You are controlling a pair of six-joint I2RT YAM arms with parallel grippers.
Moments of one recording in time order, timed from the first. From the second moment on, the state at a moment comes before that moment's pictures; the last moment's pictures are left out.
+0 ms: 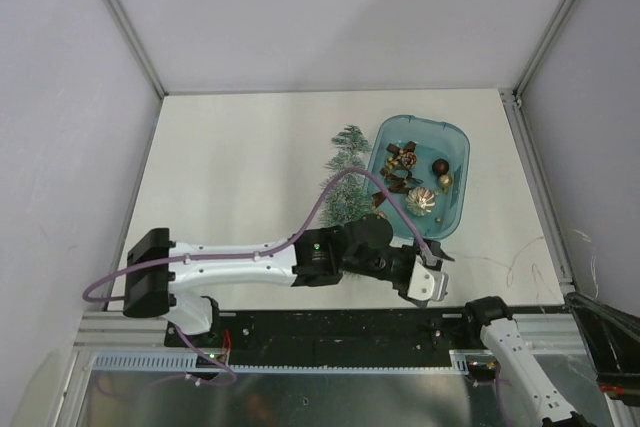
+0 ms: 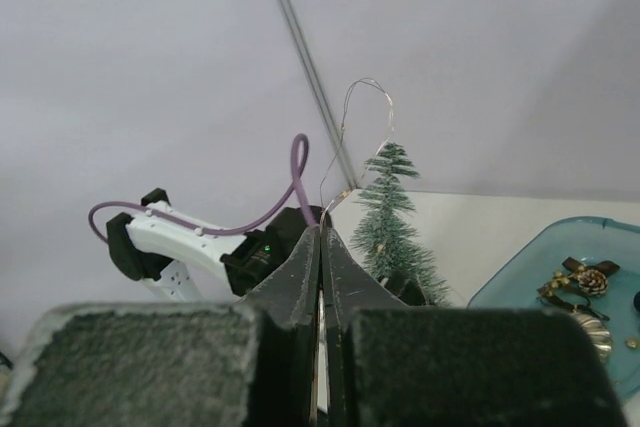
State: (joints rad) left arm -1.39 1.54 1.22 0.10 0.33 0.51; right arm 0.20 0.46 2.01 -1.13 -0.33 0.52
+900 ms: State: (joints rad) left arm -1.36 1.10 1.16 -0.38 0.75 0.34; right arm 0.22 0.57 1.81 -0.86 -0.24 0.46
